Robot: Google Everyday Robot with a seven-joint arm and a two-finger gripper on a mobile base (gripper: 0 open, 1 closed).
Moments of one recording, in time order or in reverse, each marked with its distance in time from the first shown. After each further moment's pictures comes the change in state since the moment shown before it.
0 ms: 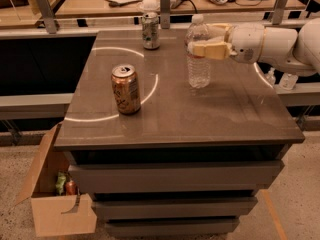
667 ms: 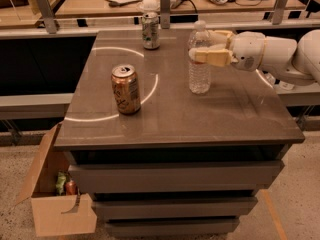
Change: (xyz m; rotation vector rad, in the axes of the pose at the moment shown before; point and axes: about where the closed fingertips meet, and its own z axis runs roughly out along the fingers) arm 0.016 0.004 -0.007 0.011 -0.032 0.034
